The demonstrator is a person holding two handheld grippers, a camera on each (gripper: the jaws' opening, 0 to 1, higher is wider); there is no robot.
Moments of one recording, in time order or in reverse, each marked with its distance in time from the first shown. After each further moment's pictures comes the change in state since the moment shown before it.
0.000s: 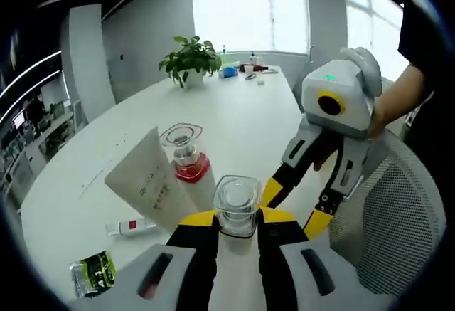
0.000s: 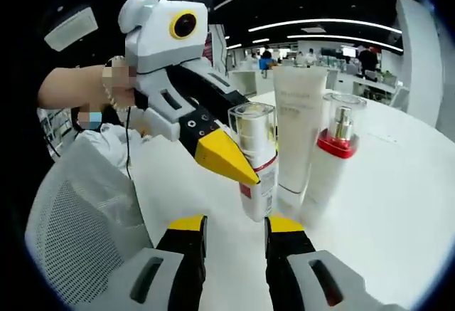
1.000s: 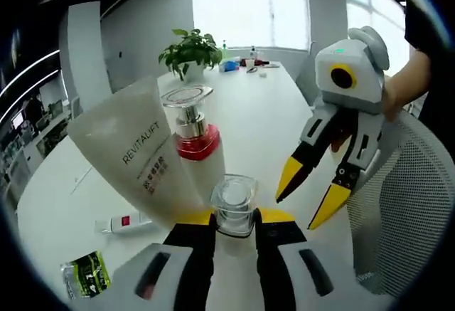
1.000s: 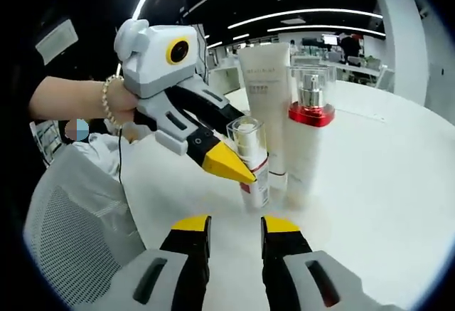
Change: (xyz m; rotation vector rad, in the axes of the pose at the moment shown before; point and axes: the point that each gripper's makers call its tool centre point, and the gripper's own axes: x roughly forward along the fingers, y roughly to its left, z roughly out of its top) left arm 0.019 0.010 -0.023 0.015 0.012 0.003; right arm 0.000 -0.013 -0.012 0.082 0.018 -0.043
